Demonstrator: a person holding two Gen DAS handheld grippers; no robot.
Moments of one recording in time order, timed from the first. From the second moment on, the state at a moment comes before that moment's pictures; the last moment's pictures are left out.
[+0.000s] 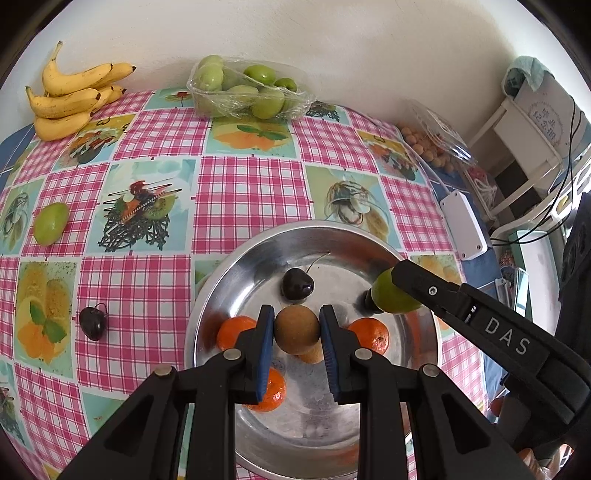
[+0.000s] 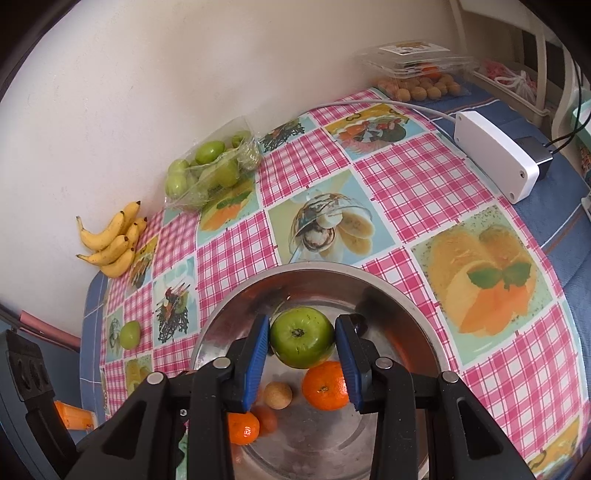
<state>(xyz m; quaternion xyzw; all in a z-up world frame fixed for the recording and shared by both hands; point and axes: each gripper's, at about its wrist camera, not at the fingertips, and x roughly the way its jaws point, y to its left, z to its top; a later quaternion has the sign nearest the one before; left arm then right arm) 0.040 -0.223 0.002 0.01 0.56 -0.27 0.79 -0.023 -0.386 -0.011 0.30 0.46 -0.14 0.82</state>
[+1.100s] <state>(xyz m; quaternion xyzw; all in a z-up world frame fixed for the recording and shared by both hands) 0.050 -0.231 -0.025 0.04 0.57 -0.26 0.78 -0.008 -0.372 -0.029 0.27 0.50 -0.12 0.81</state>
